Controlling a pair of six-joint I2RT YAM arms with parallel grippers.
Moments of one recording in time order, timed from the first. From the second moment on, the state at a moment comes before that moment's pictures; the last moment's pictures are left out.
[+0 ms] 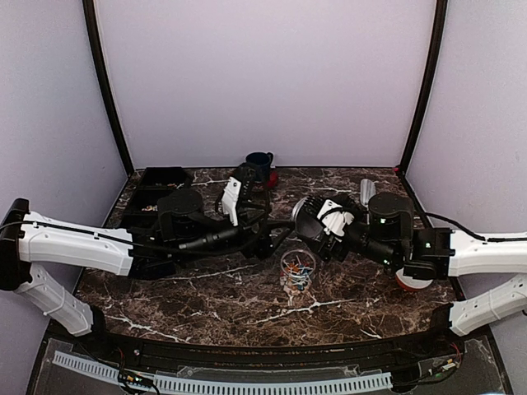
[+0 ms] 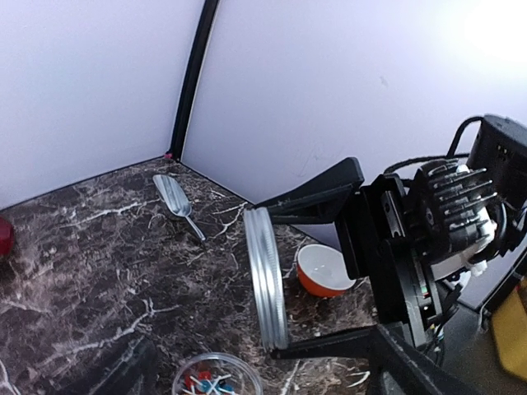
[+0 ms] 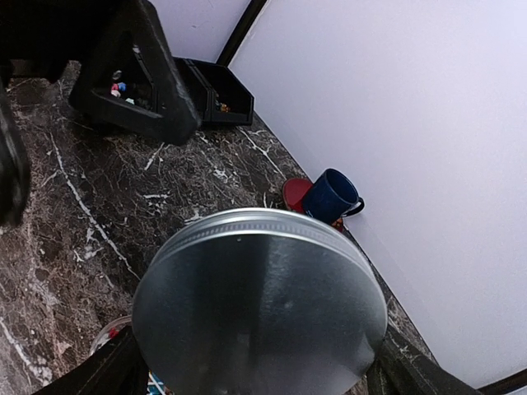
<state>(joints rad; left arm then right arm) -1.13 1.44 0.88 0.48 -0.06 -0.33 1.09 1.10 0.71 0.11 0.33 -0.46</state>
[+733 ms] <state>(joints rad) -1.00 1.84 0.46 1.11 0.16 -0.07 1.02 1.05 0.87 -0.22 0.27 -0.32</state>
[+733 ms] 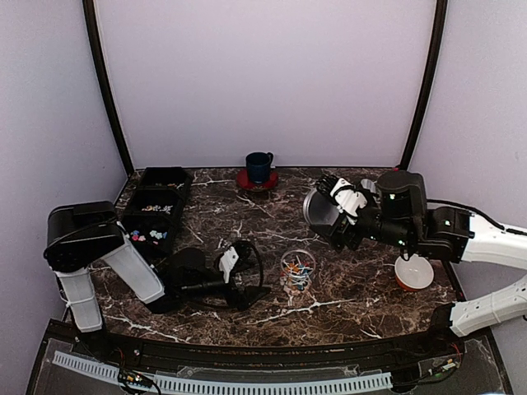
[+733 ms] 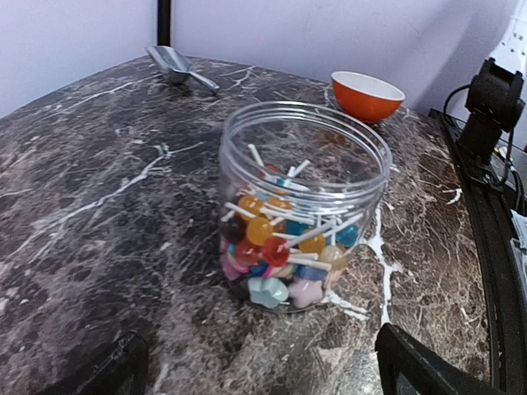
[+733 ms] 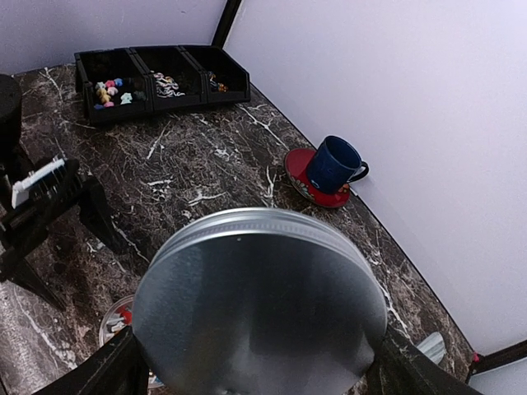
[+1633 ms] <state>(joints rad) -0.98 2.24 0.74 1.28 0.39 0.04 1.02 1.10 1.03 -0.44 0.20 -0.28</state>
